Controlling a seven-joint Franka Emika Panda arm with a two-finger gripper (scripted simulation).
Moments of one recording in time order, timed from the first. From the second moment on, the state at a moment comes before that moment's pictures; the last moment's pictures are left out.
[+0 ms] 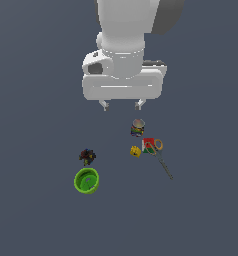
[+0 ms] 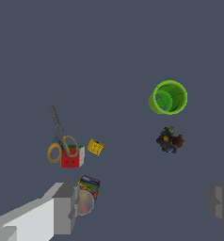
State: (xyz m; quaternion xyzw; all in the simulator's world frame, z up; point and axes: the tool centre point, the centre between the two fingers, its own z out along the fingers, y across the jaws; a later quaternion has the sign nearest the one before) arm 0.012 0.009 0.341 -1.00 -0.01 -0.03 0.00
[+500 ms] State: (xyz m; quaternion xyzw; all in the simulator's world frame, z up) arm 0.018 0.013 0.357 -1.00 0.00 -0.04 0.01
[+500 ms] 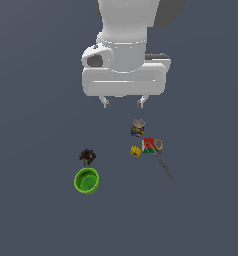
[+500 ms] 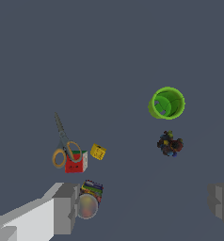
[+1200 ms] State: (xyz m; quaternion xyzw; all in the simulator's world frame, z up) arm 0.034 0.040 0.320 -1.00 -0.05 -0.04 0.00
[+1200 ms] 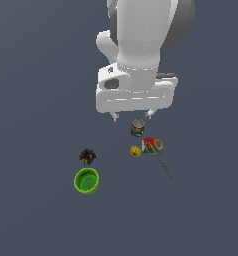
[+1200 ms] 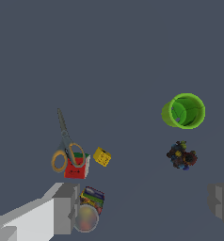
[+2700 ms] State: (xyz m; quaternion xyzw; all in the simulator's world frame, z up) arm 0.028 0.208 0.096 -0.95 -0.32 0.00 0.00
